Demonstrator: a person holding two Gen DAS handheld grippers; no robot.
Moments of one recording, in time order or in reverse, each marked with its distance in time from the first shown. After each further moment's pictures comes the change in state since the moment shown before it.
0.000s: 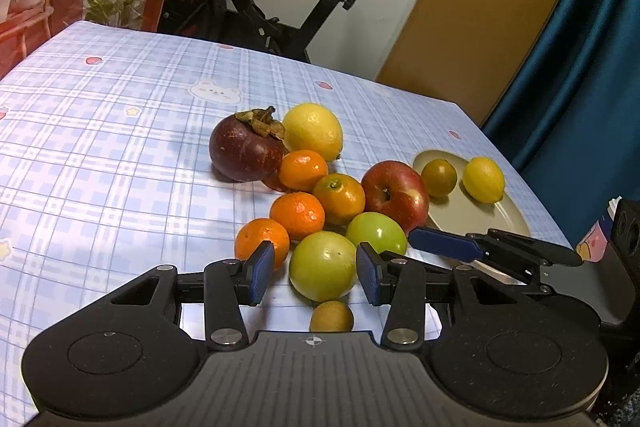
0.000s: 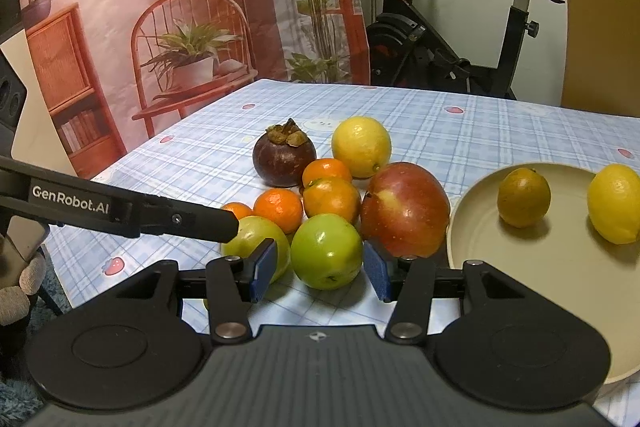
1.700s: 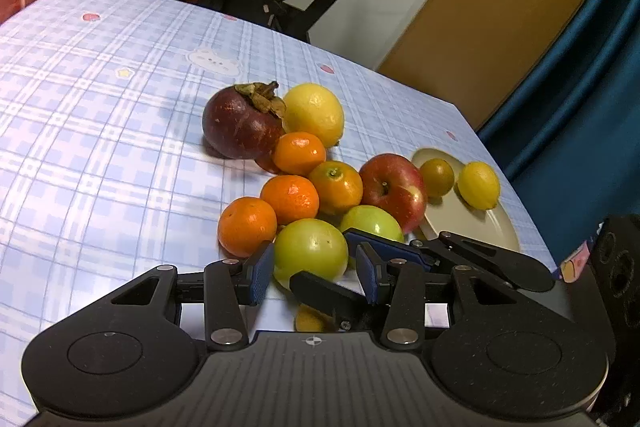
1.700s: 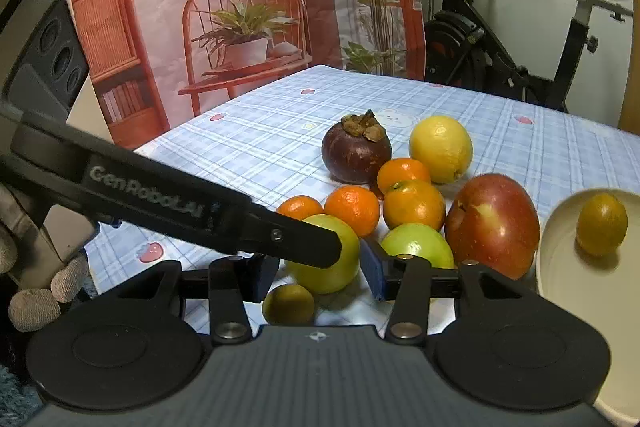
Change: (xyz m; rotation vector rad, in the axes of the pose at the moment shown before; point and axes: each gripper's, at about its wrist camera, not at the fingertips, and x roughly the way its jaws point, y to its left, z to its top) left arm 0.014 0.013 0.000 -0.103 0.045 -0.056; right arm 0.030 0.033 0.000 -0.125 0.029 0.116
